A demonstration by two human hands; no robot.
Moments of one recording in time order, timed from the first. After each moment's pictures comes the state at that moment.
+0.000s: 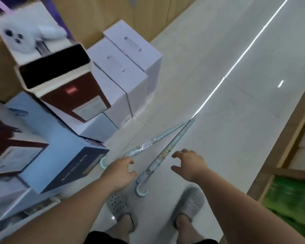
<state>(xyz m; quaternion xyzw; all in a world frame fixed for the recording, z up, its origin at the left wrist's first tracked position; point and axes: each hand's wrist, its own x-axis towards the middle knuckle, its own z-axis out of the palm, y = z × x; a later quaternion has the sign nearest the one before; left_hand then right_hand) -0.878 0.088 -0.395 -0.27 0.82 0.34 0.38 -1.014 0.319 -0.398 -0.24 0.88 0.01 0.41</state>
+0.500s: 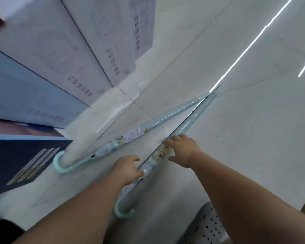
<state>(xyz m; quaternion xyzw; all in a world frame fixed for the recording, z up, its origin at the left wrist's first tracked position) -0.927 0.167 -0.792 -0.31 0.77 0.36 0.43 -1.085 0.351 -0.796 -0.37 0.83 0.06 0.42</state>
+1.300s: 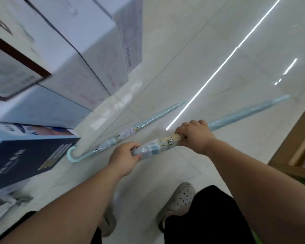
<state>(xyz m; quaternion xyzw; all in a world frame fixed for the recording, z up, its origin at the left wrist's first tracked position) -0.957 0.192 -0.601 -0.34 0.79 0.44 0.25 -1.149 0.400 -0.570 -0.40 0.86 0.05 0.31</state>
